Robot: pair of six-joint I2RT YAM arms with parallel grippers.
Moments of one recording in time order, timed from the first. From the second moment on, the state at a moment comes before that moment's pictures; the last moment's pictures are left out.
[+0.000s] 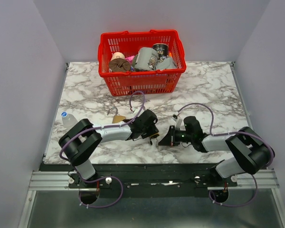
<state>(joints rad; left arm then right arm) -0.90 1.67 0.87 -0.10 -0.16 -1.21 0.57 1.46 0.31 0.56 -0.64 0.71</state>
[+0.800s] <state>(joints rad) -0.90 1.65 0.84 -0.07 -0.15 -1.23 0.58 1.60 0.30 0.76 -0.59 0.82</state>
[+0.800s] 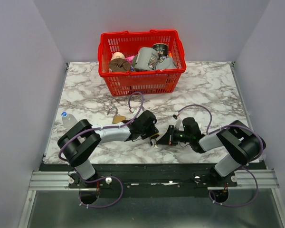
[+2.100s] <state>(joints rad) -0.90 1.65 0.83 -0.07 -0.15 -1.22 0.58 1.58 0.28 0.76 -0.54 0.82</state>
